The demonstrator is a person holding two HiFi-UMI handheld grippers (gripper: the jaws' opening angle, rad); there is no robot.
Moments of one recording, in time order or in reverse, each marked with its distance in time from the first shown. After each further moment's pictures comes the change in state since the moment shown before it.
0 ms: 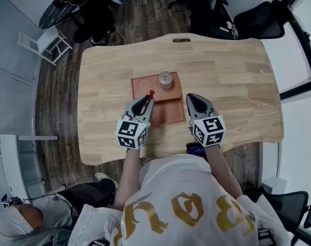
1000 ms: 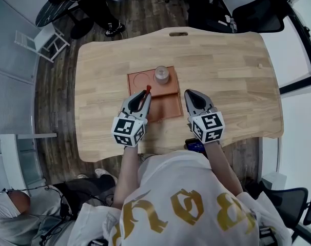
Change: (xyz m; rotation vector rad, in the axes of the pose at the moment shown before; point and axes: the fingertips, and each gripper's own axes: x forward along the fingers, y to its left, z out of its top) left arm 0.003 -0.005 0.004 -0.002 -0.025 -0.001; right arm -0.002 -0.007 -0.009 -0.015 0.013 0.014
